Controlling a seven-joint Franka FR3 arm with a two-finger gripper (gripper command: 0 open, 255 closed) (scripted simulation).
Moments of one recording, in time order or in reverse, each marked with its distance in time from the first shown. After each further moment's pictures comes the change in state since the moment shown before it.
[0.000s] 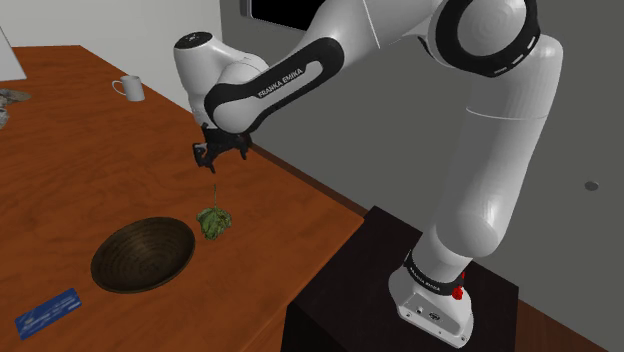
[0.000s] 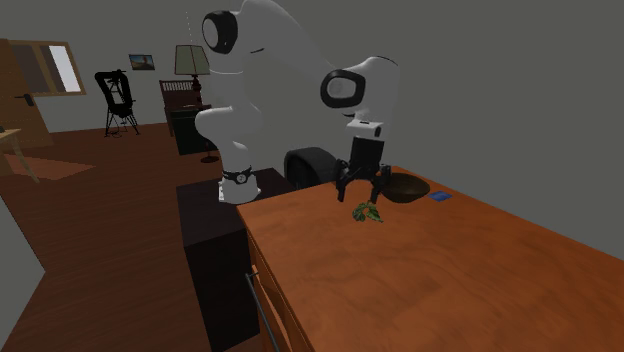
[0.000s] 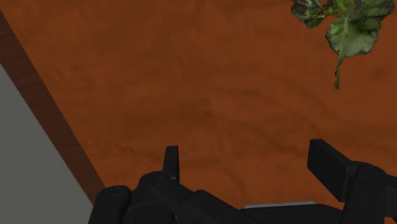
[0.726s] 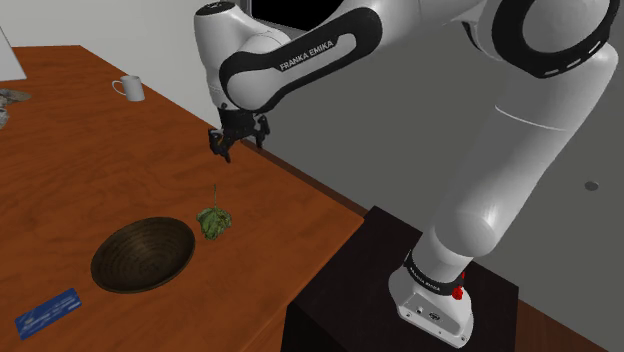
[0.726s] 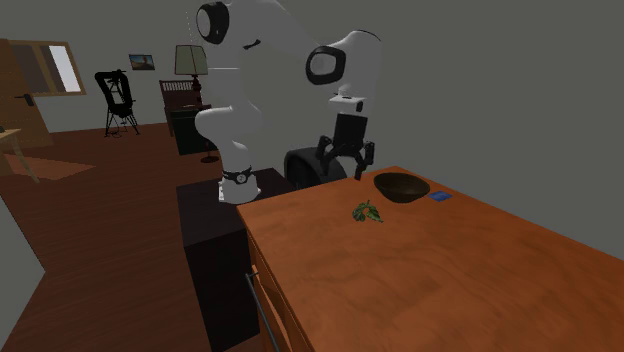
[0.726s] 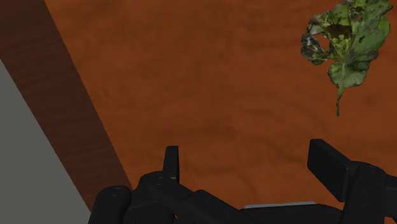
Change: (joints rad) arm -0.032 -0.205 0.007 -0.112 0.147 -0.070 -0.139
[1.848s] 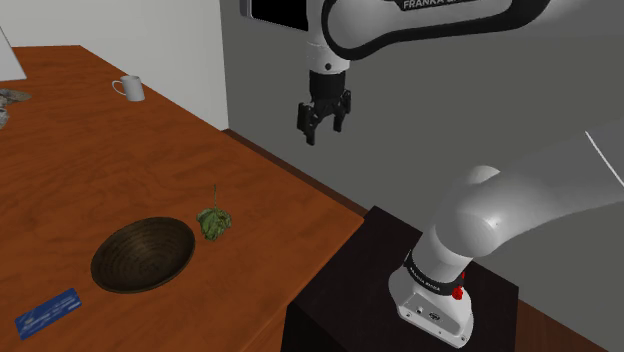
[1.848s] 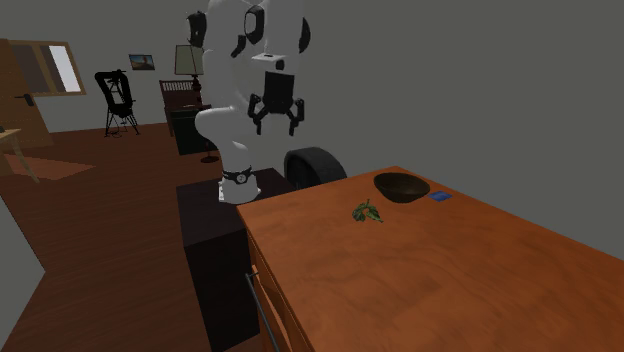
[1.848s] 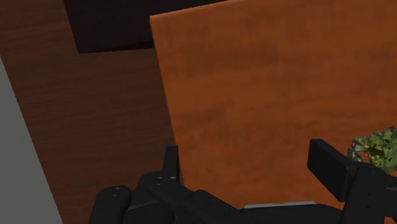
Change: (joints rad) arm 0.015 -0.614 -0.220 -0.332 0.251 -0.324 -0.458
